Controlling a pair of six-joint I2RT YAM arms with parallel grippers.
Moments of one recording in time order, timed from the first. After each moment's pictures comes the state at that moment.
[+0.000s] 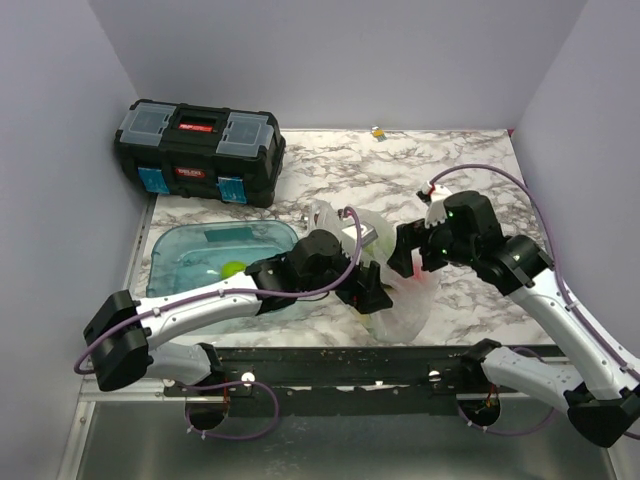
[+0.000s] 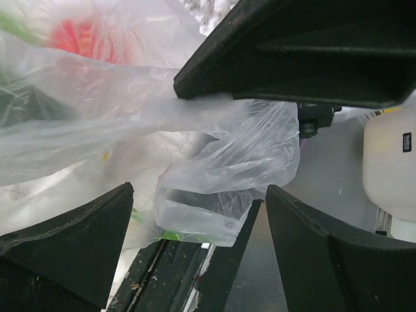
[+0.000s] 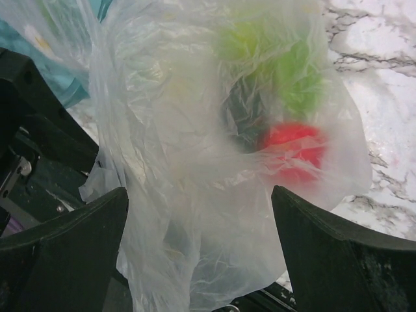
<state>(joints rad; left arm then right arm) -1.05 1.26 0.89 -0.01 0.30 -0.55 0.56 0.97 1.11 -0.85 -0.13 0.24</state>
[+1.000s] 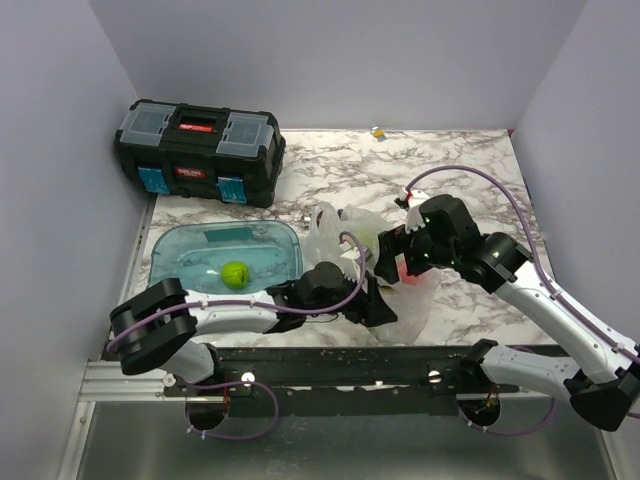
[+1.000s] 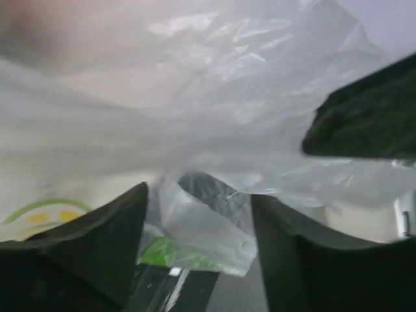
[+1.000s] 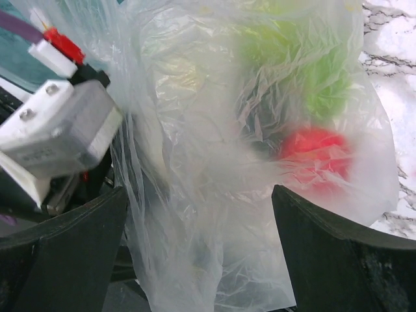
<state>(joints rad) -1.12 1.39 0.64 0.39 0.22 -0.84 0.71 1.04 1.10 -0.81 -0.07 0.26</state>
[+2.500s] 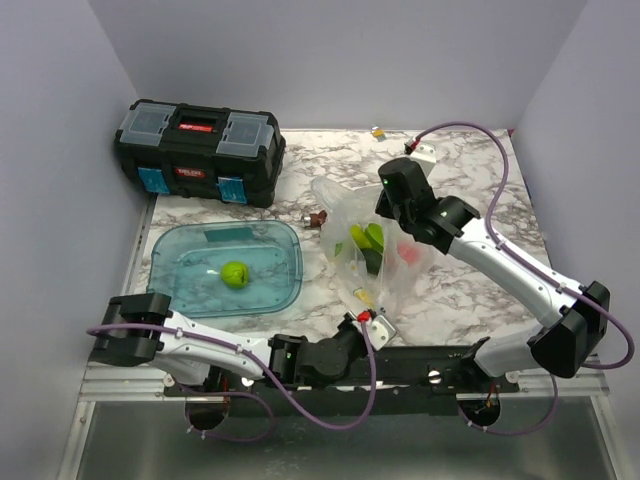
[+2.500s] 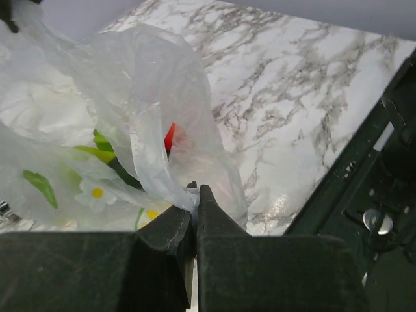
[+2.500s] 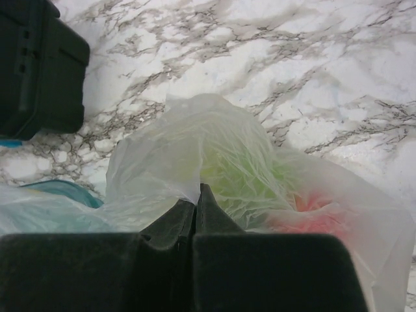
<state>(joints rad) -1.66 1.31 0.66 0.57 -0.84 0.08 0.71 1.40 1.33 -0.56 0.56 0.69</state>
